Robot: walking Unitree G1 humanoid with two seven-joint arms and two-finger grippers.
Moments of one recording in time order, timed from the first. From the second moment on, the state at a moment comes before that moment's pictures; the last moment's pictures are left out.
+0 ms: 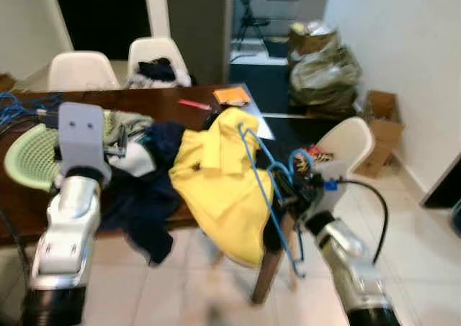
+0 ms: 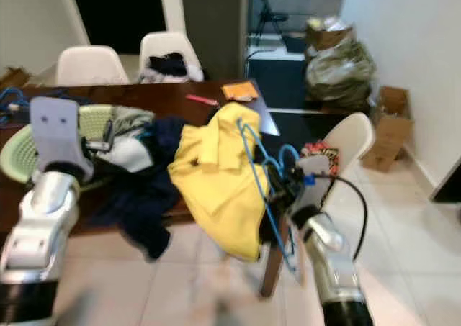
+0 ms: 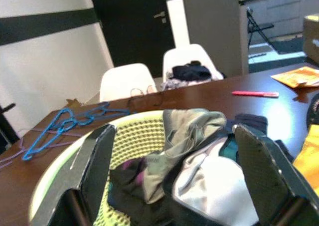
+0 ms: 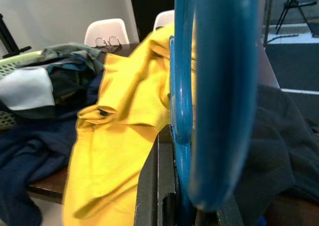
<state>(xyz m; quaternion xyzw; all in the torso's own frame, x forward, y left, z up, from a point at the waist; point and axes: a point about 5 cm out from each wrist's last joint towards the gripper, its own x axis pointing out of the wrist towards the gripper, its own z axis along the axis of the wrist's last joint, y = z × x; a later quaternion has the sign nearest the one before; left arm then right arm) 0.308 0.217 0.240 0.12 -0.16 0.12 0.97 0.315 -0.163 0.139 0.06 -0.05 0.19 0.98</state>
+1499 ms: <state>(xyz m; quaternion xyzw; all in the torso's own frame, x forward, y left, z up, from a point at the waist) 0.311 0.216 0.233 0.05 -0.14 0.14 0.98 0.314 -0.160 0.147 0.05 -0.06 0.20 0.98</state>
